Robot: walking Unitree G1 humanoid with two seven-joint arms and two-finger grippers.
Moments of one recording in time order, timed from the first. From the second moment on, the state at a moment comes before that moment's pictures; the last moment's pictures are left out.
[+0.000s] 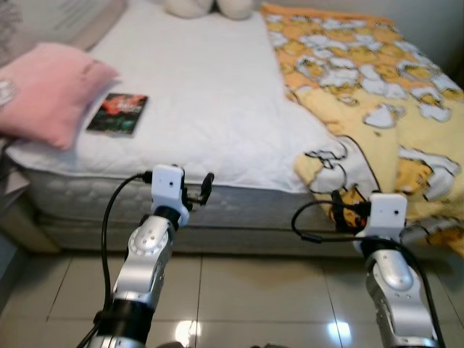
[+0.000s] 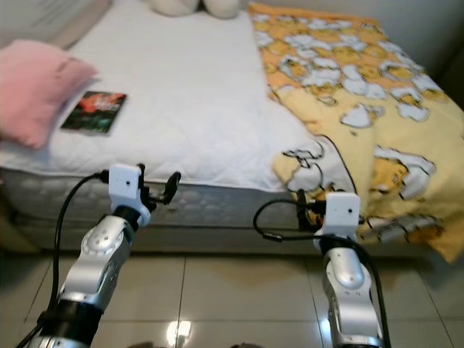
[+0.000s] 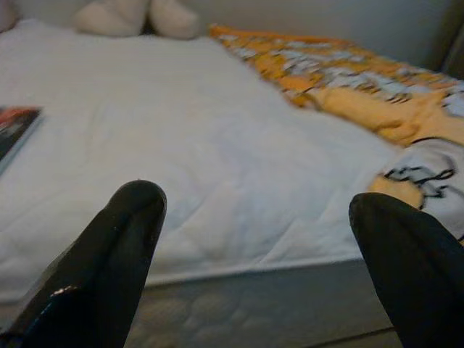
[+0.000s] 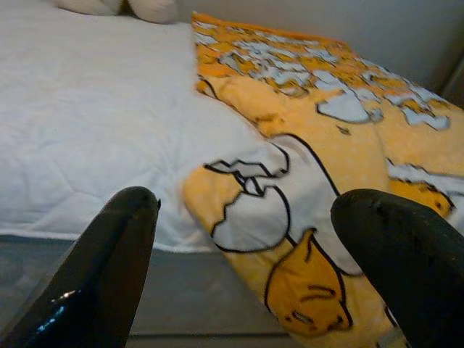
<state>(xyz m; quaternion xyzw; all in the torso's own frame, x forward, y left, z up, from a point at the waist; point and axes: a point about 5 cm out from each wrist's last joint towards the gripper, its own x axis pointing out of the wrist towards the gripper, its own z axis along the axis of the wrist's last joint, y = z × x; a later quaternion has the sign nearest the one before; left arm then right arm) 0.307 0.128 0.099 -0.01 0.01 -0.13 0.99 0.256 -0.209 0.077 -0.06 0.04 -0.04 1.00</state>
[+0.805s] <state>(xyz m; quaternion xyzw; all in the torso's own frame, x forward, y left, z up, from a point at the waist) 0.316 0.113 0.101 -0.01 0.01 -0.16 0.99 0.247 -0.214 0.069 -0.06 0.05 -0.06 1.00</state>
